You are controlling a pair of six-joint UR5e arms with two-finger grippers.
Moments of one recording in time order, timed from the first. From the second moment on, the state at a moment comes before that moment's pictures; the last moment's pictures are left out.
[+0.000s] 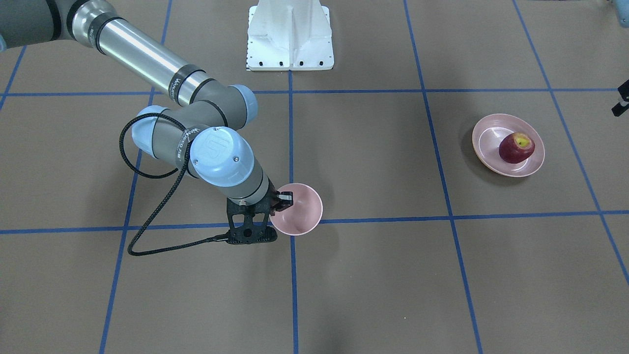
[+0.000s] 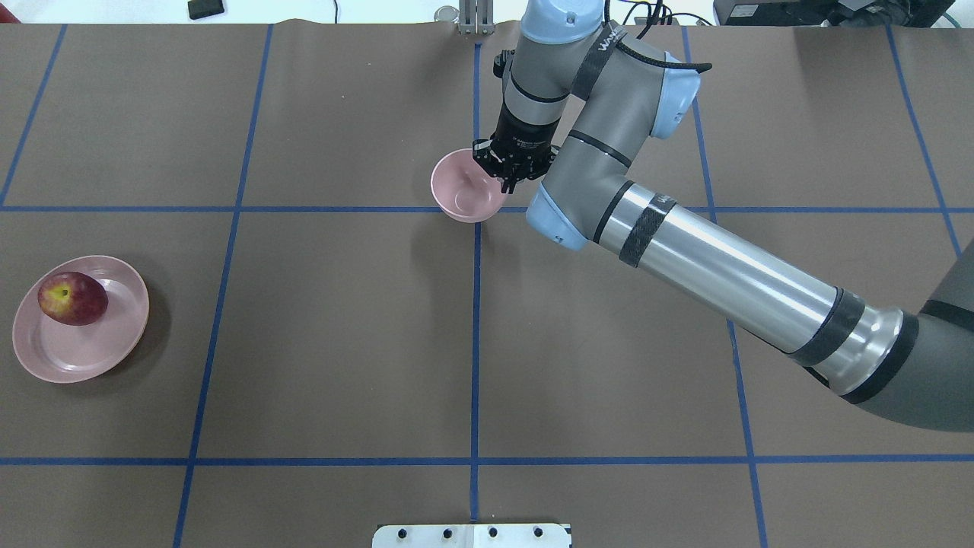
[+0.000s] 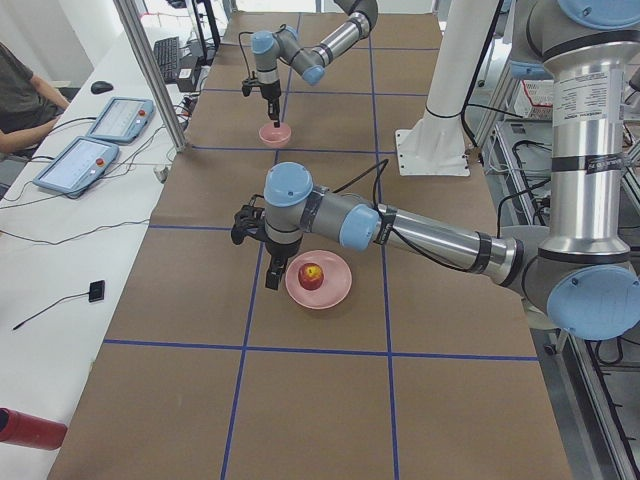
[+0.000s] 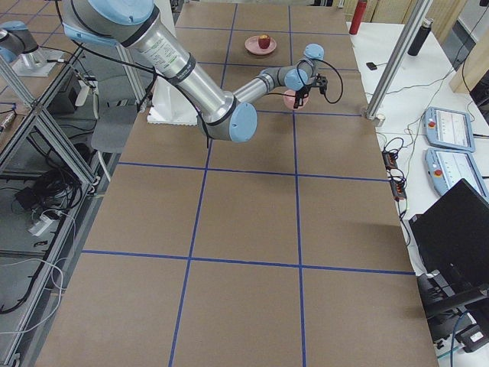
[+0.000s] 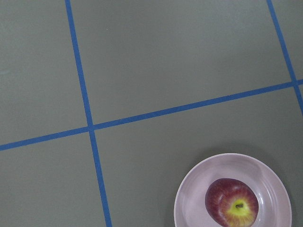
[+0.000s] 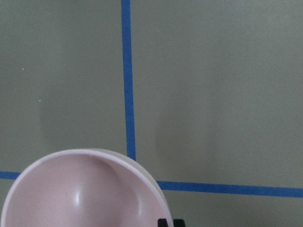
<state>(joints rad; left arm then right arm) -1.46 -1.49 -1.91 -1.67 -2.37 -0.16 0.75 -0.60 1.10 -1.35 2.20 1.03</state>
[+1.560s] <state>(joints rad) -1.05 -1.55 -1.76 -1.93 -2.19 -0.61 0.86 -0.86 1.38 -1.32 2.30 0.98</state>
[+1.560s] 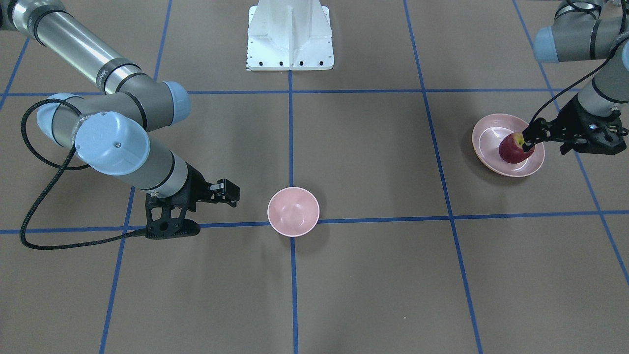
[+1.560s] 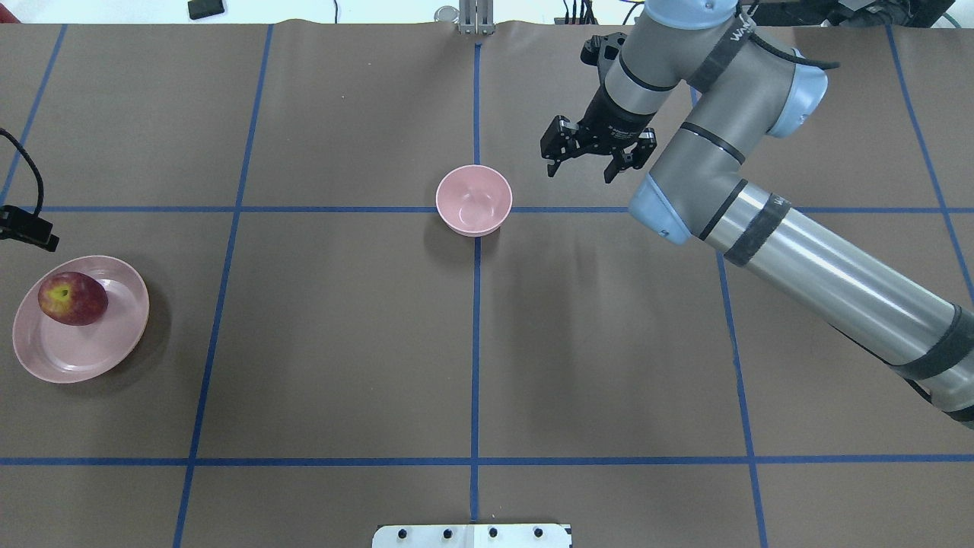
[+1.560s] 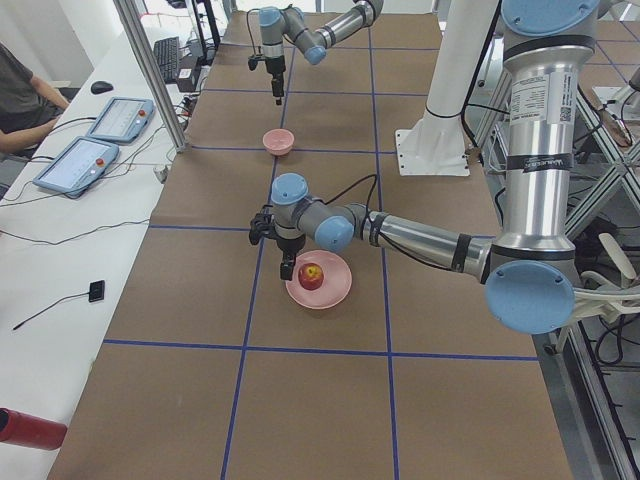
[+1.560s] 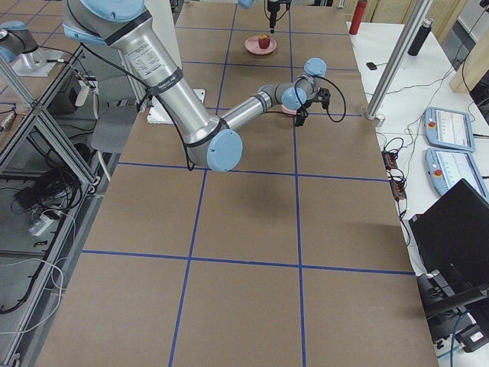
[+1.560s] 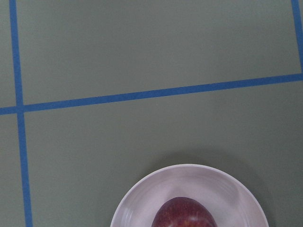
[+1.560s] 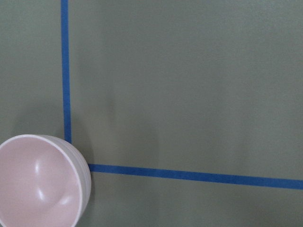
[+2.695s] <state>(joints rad) -0.97 -1.53 -1.70 -2.00 -2.18 -0.67 0.87 -0.90 1.40 -1.32 2.30 0.98</state>
